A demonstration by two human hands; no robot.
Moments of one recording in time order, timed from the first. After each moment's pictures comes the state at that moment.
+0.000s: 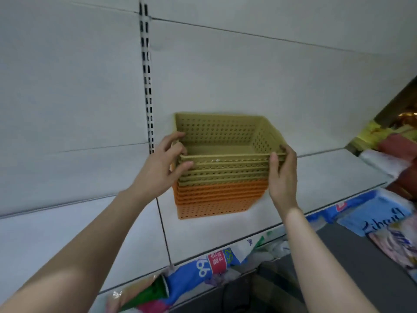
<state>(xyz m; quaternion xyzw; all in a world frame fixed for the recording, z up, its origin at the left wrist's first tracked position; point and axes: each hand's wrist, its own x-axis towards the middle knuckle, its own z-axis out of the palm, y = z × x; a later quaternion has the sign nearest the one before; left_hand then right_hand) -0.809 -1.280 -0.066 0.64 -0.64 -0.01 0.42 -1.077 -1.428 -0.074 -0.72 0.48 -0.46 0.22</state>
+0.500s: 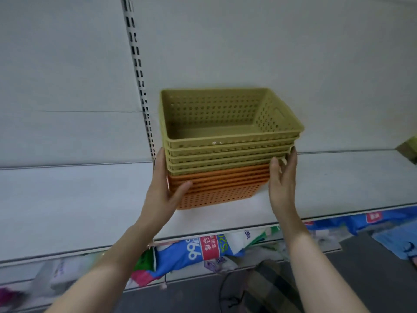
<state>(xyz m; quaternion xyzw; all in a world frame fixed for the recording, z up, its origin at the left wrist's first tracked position) -0.926 -1.267 -0.155 0.67 -0.42 -0.15 0.59 -1.123 -1.469 -0.150 -0.69 0.38 -0.44 0.43</state>
